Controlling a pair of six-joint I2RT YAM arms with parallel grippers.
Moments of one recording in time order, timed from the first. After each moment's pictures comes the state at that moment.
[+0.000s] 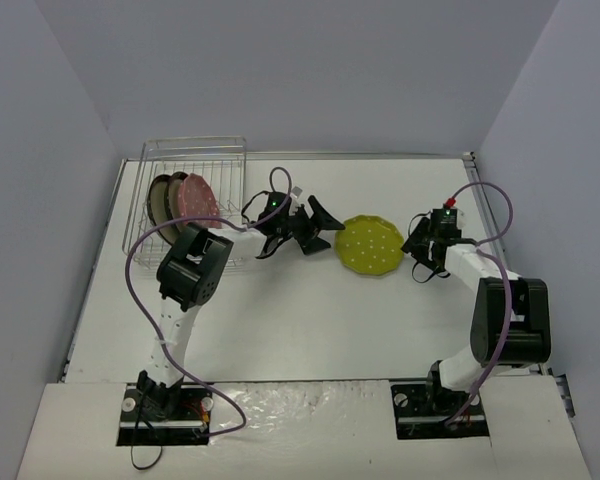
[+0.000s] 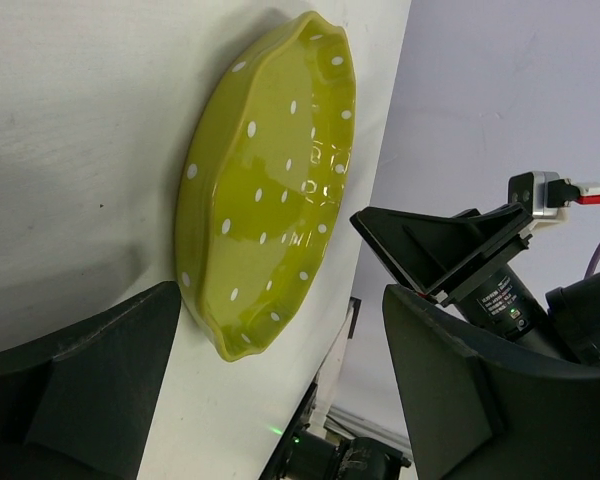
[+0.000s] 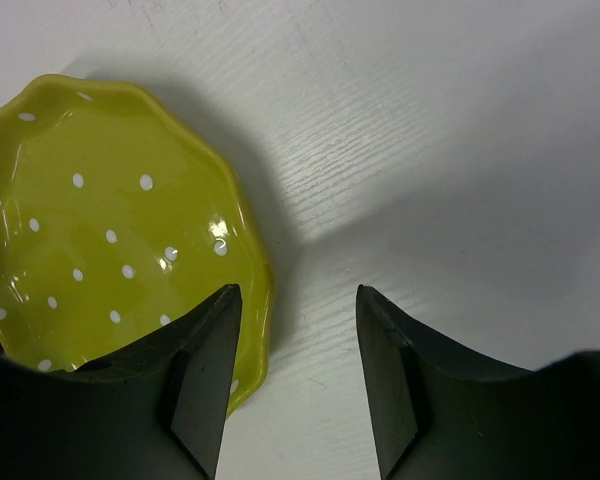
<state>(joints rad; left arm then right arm) -0.54 2.22 1.40 0.35 0.61 -1.25 -0.03 1.53 0.79 -0.16 0.02 0.57</state>
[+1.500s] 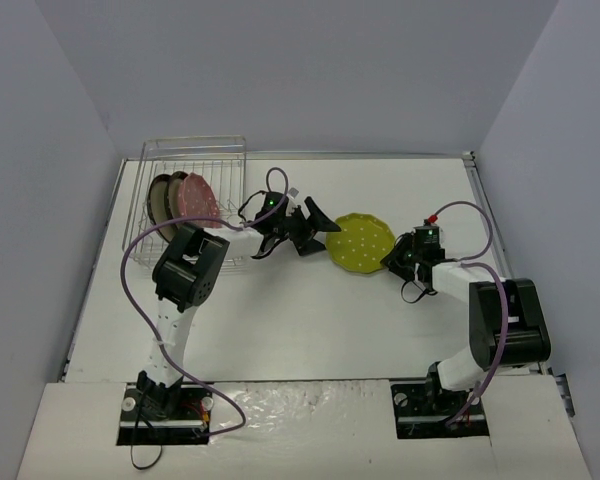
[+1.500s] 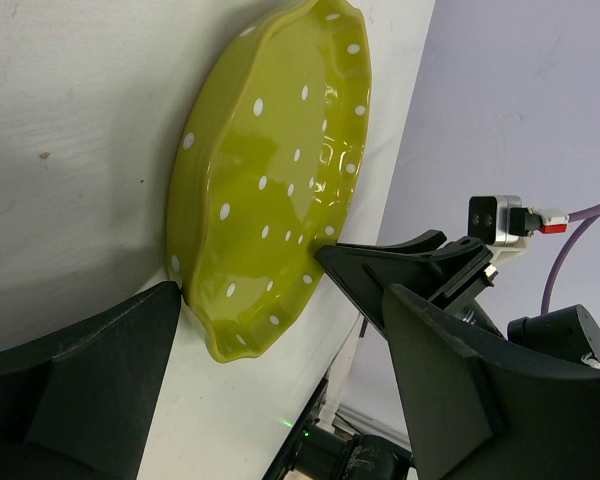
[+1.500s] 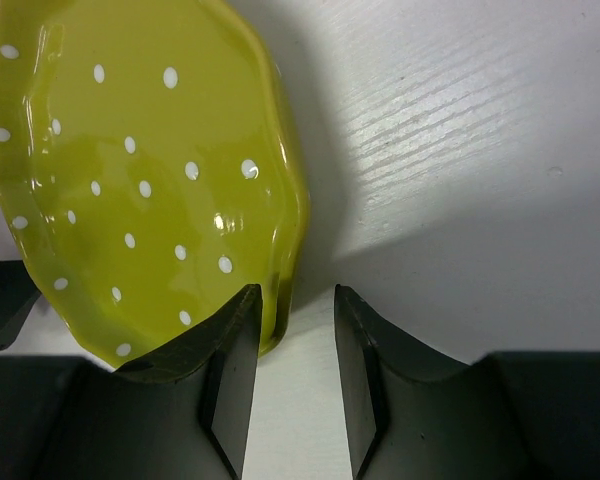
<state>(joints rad) -0.53 2.19 1.38 0.29 0.60 -1.22 0.08 1.51 0.60 0.08 -0.10 0.72</state>
